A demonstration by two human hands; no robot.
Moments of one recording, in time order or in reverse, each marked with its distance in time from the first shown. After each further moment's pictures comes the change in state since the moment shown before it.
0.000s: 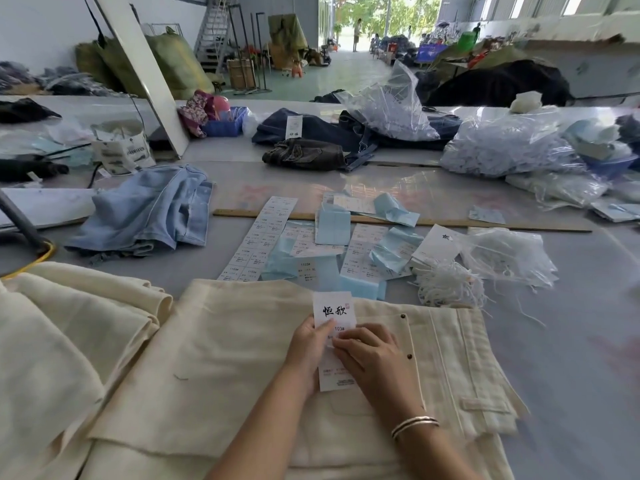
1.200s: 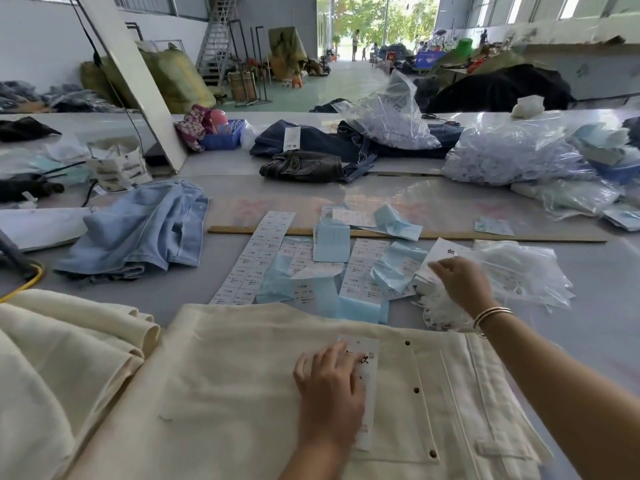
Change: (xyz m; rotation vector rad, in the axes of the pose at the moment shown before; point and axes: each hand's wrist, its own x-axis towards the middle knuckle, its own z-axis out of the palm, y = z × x) left_hand -0.004 -0.035 0.018 1.260 0.316 0.827; right_hand 0.123 0.182 -0.048 -0.119 -0.110 0.524
